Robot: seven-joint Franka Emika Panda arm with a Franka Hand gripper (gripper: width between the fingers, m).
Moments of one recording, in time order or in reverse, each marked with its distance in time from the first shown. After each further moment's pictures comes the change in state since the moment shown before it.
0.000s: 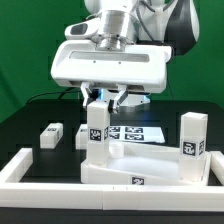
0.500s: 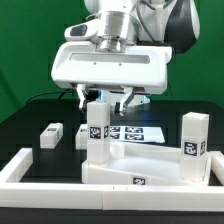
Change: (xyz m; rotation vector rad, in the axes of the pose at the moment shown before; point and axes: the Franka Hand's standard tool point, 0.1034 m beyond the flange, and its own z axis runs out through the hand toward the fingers) arm -0.004 0.000 0.002 0.006 -0.032 0.002
